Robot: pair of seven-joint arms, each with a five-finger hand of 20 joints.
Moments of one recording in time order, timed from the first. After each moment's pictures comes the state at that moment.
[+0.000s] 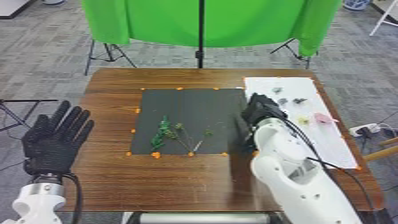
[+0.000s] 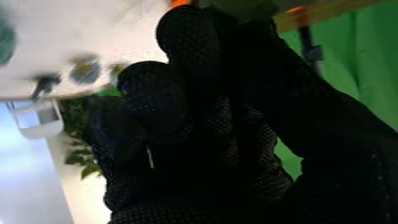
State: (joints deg) left arm 131.2 -58.0 -100.5 -125.6 7.2 10.1 21.5; right arm -83.2 -67.5 60.5 -109.6 -135.4 -11.4 48.2
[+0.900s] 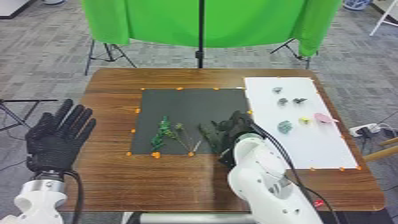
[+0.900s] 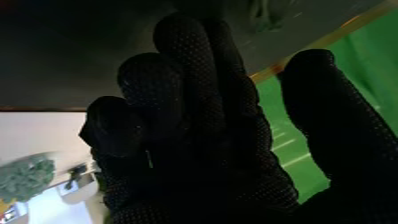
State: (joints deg) left arm 130.2 -56.8 -99.9 -125.2 6.3 10.8 21.2; right arm -89.4 -77.5 60.8 -110.8 -131.7 -10.1 53.0
